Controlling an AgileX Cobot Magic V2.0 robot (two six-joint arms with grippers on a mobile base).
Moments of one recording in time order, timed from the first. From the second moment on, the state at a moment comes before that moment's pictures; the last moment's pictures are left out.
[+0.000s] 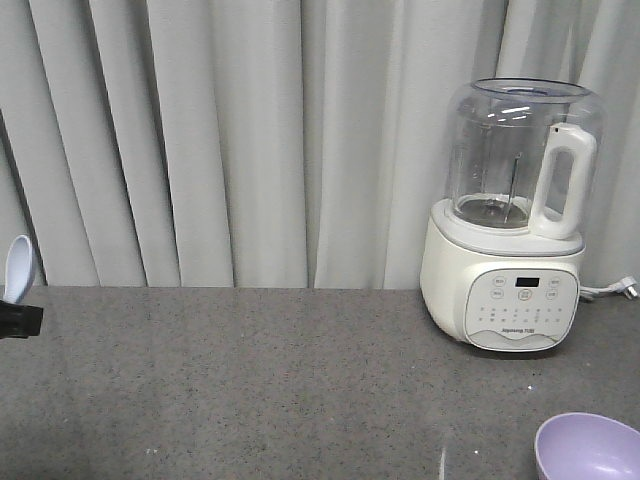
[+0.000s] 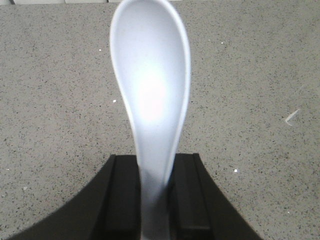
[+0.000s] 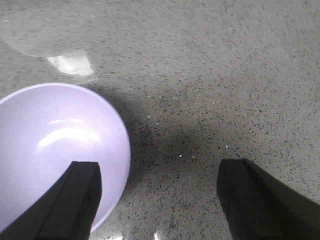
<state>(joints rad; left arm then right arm) -0.08 1.25 -1.20 -0.16 0.77 0.08 -0.21 1.26 -1.05 -0.13 0.87 0.12</state>
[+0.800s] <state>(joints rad) -0.08 1.25 -1.20 -0.16 0.77 0.08 -0.21 1.60 -1.07 0.04 0.77 -0.07</state>
